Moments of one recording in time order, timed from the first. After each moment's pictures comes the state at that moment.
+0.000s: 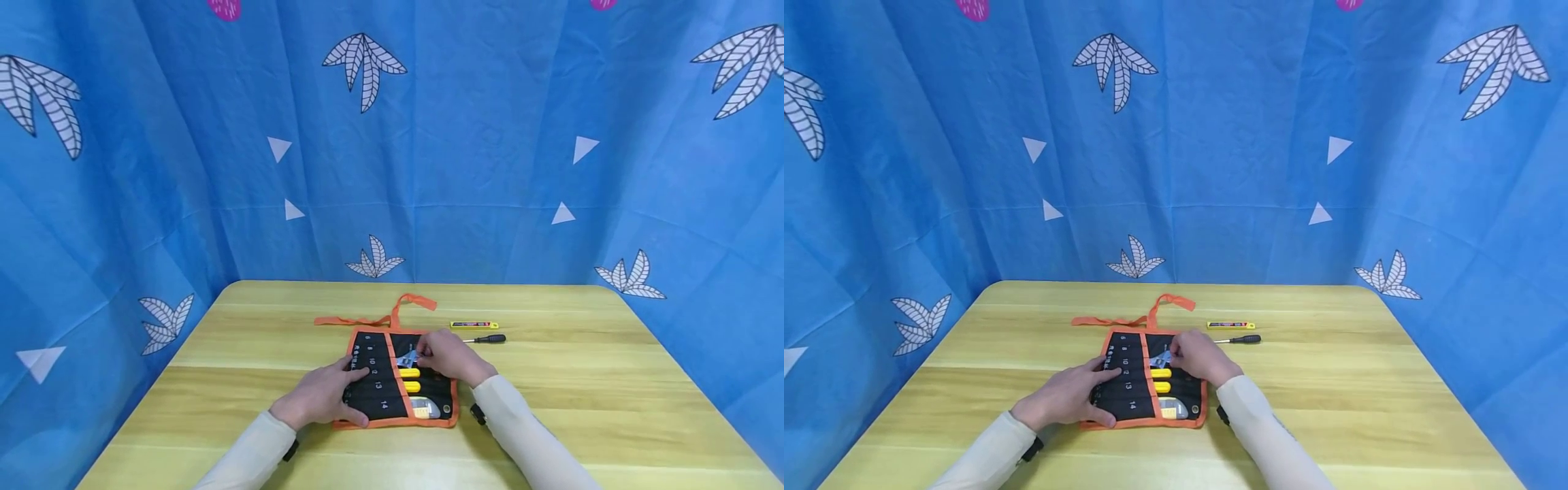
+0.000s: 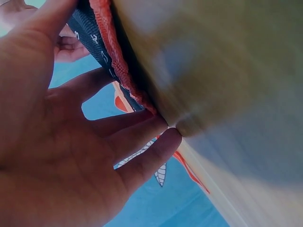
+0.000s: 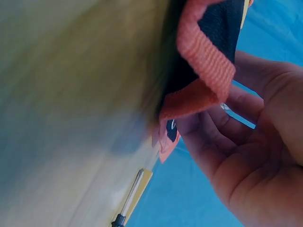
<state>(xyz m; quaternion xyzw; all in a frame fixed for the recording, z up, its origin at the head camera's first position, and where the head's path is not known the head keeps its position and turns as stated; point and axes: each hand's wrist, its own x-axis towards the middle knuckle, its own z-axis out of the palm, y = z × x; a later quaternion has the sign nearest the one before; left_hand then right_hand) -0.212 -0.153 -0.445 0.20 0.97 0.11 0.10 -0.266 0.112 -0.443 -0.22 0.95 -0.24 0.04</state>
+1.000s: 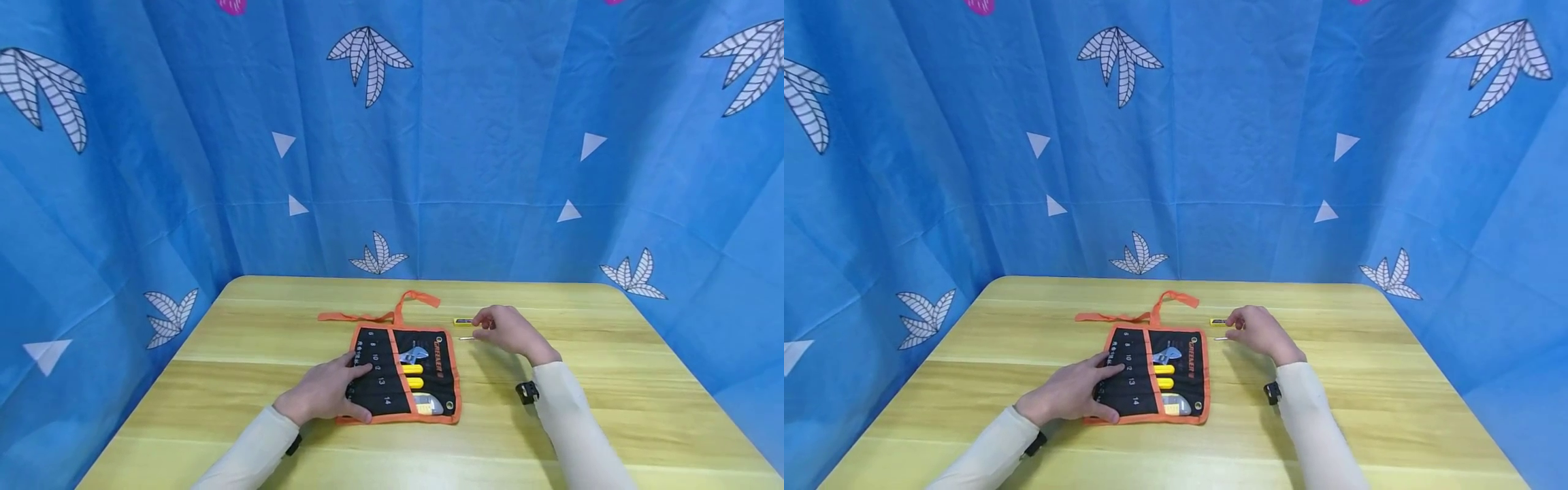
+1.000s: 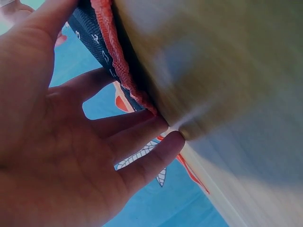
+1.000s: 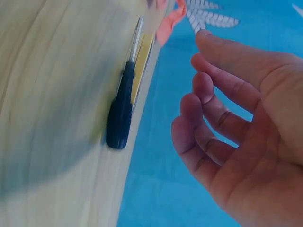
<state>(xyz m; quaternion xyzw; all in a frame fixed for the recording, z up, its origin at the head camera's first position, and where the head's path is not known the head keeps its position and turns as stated) -0.211 -0.153 -0.445 0.21 0.97 0.10 0.10 -0.280 0.209 -0.418 -0.18 0.95 -0.26 0.00</state>
